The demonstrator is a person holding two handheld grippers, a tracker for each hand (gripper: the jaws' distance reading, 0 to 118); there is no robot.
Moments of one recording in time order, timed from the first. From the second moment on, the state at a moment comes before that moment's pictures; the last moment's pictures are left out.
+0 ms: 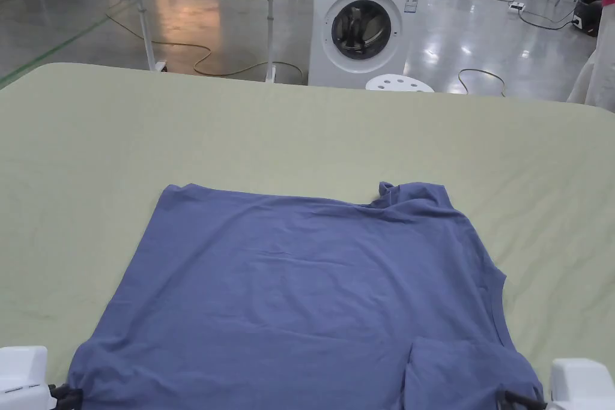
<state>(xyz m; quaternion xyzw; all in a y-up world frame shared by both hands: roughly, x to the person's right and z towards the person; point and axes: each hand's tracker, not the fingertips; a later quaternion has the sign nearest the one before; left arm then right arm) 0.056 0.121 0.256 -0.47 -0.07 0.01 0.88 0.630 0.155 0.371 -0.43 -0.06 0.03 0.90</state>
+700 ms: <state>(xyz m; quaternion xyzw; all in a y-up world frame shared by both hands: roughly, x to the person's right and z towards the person) 0.053 0.158 0.263 -0.41 -0.09 0.11 0.90 0.628 0.146 0.366 -0.43 -0.03 -0.04 0.90</state>
